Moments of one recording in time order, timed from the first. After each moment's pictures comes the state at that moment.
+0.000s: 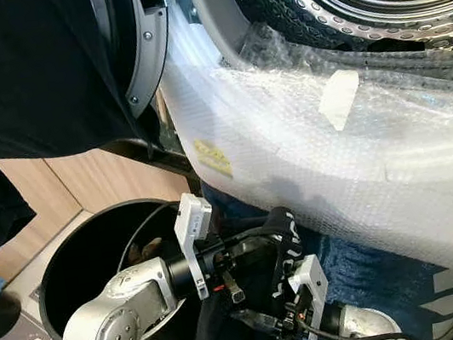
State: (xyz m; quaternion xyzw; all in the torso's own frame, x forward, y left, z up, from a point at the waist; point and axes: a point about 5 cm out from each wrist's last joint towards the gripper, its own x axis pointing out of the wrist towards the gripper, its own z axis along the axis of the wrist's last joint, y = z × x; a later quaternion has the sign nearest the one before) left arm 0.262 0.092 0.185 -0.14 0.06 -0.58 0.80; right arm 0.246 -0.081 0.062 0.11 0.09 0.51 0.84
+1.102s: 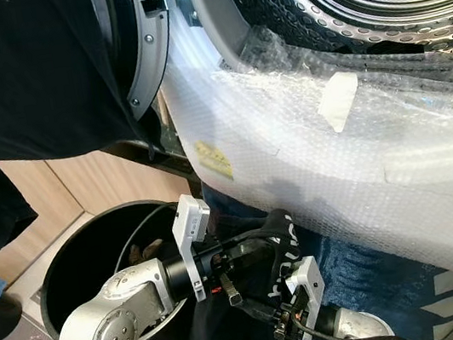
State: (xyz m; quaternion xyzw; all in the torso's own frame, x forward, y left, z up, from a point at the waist) left arm 0.260 0.096 0.185 -0.14 0.06 -0.58 0.80; right arm 0.245 -0.074 0.059 0.13 0.08 0.51 0.85
